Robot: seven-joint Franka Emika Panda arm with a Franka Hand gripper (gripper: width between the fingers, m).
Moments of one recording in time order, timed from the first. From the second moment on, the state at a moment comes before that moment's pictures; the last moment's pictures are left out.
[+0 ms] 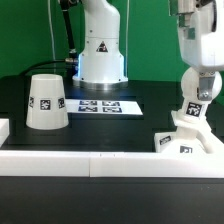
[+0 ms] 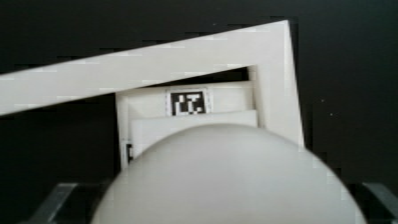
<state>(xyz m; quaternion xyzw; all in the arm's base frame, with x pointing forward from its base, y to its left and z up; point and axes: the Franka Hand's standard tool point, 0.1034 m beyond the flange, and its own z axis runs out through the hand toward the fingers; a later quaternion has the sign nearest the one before) 0.617 0.115 0.110 -0.63 0.77 0.02 0.08</state>
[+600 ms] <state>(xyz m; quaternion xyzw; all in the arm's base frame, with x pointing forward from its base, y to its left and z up) 0.613 0.120 0.117 -0.70 0.71 0.02 0.08</state>
